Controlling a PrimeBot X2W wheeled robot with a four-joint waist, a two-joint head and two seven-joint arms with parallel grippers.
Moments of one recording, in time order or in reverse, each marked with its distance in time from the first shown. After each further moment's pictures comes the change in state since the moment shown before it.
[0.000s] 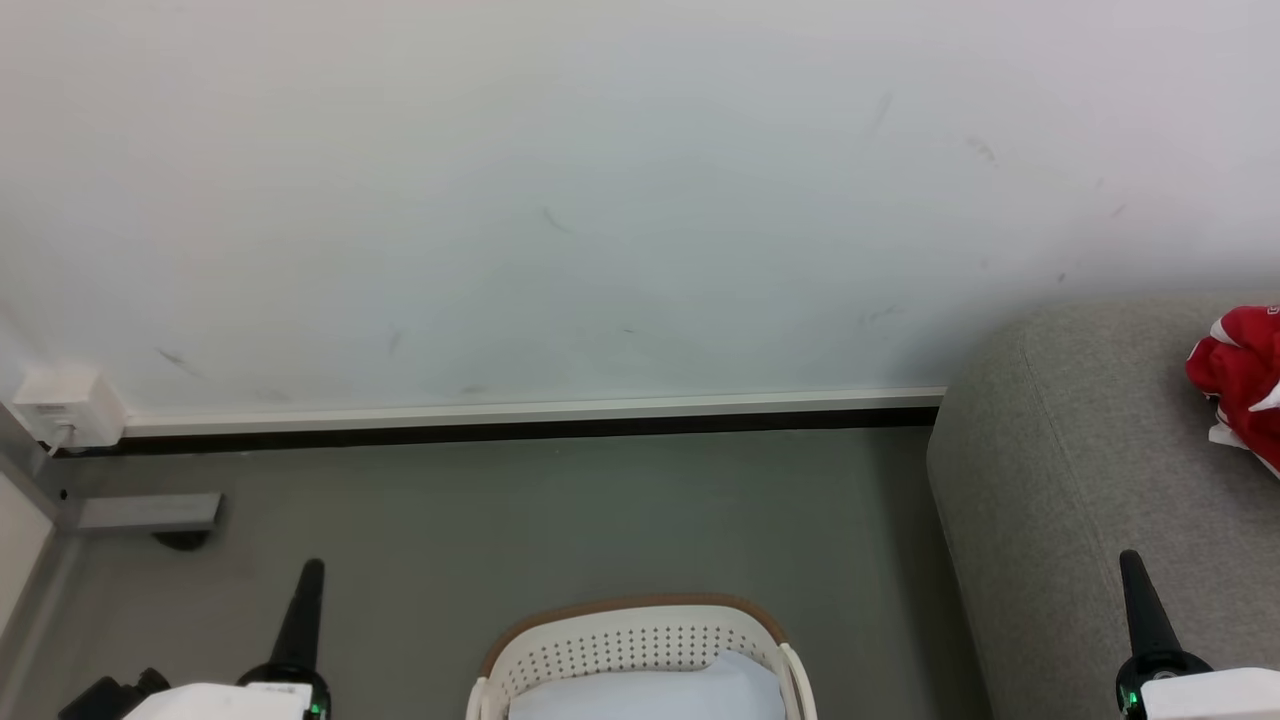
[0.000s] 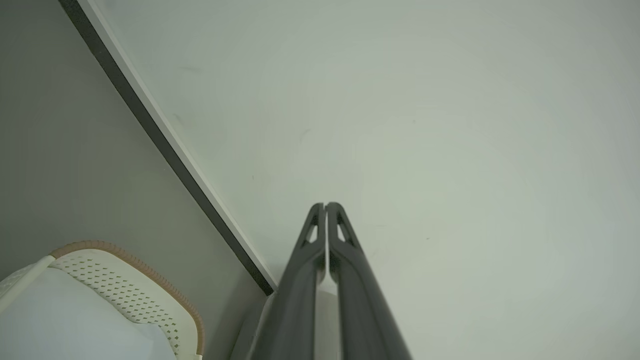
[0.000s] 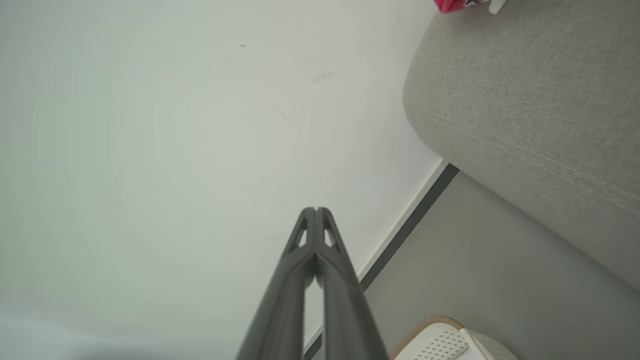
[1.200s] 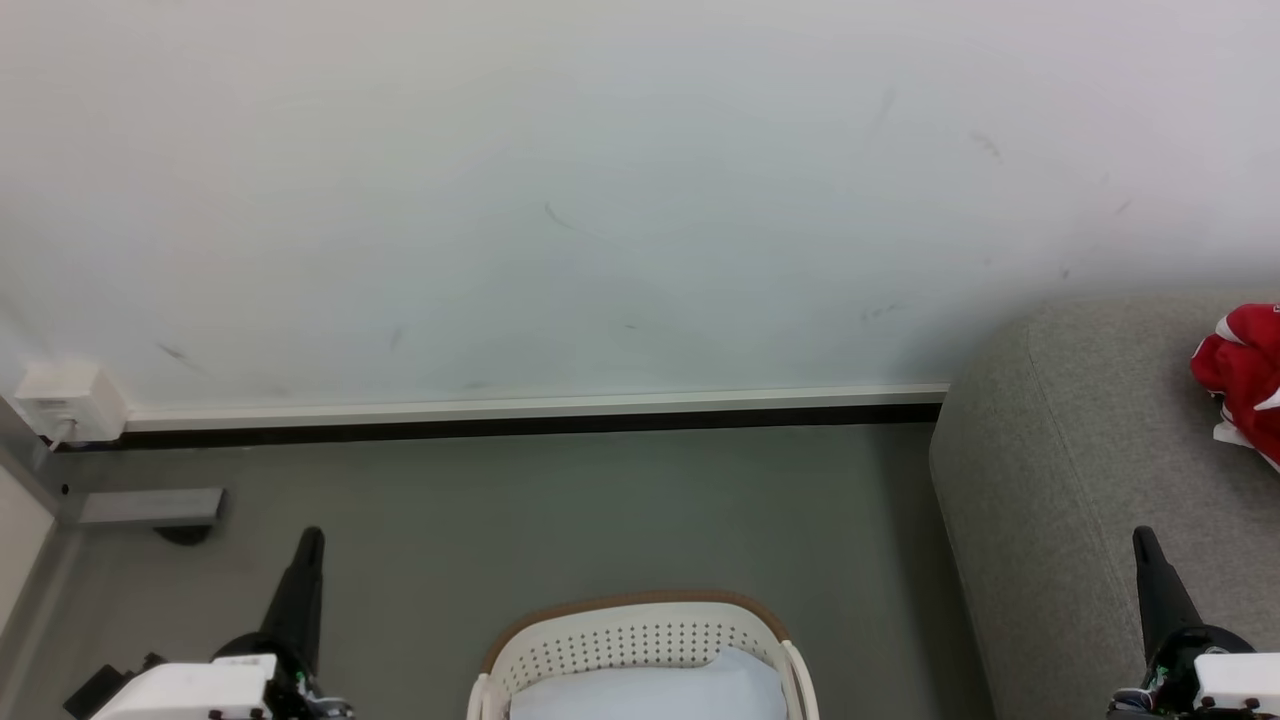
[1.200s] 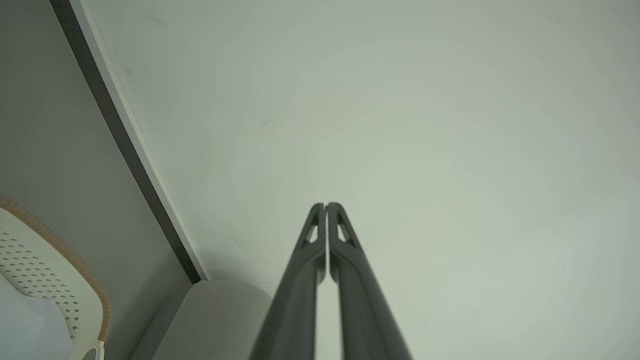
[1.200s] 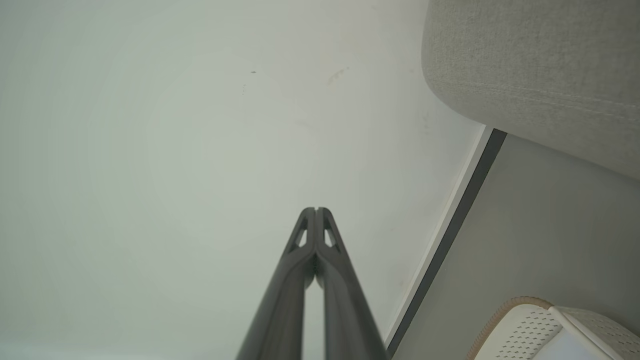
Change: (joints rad) left arm -0.034 -0.011 0.024 -0.025 -0.264 0.010 0.072; right arm -0.030 -0.009 -0.024 -0.013 0.301 -0.001 0.067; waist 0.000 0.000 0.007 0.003
